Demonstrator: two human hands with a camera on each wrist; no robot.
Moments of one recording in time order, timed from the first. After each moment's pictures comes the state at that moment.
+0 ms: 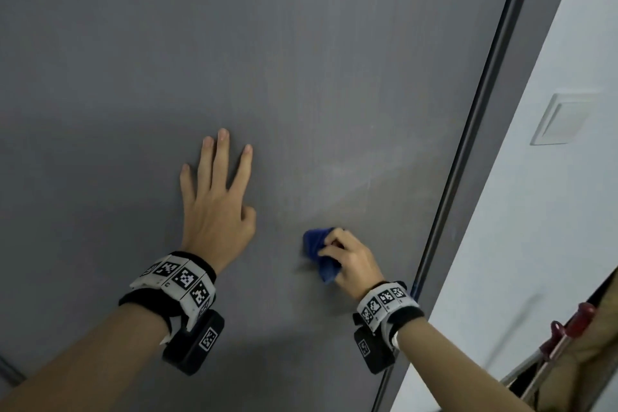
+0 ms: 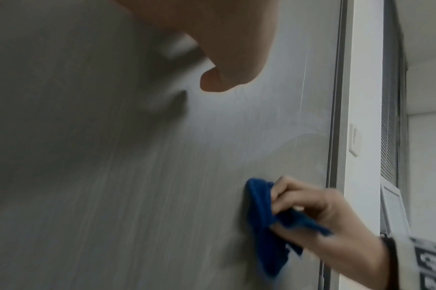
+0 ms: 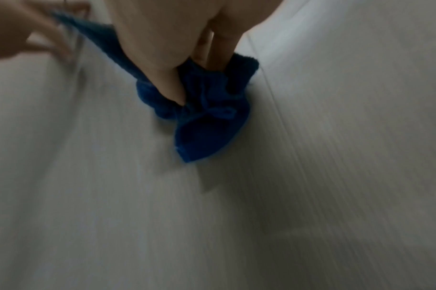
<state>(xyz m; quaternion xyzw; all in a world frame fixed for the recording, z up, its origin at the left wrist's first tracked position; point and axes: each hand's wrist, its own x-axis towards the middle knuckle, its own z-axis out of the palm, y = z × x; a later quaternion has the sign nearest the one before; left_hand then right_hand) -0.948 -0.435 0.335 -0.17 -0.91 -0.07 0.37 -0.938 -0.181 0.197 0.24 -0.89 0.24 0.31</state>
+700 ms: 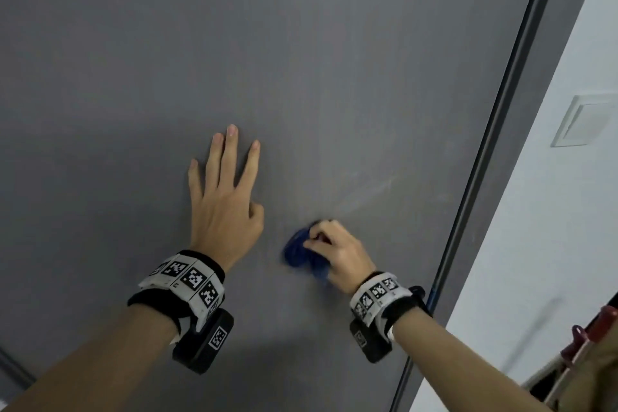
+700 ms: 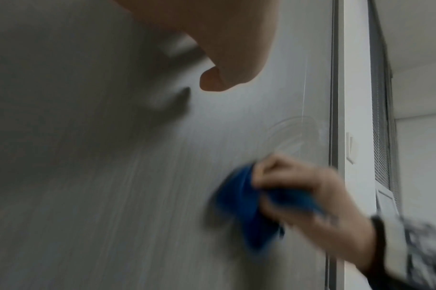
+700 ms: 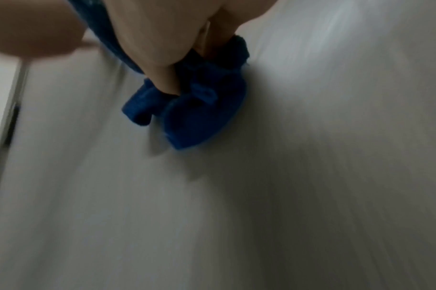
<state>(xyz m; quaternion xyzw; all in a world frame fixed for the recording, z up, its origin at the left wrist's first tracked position) -0.956 -0.456 0.349 -0.18 -0.90 -0.07 0.39 -0.960 -0.232 0.227 0.33 -0.85 0.19 0.36</state>
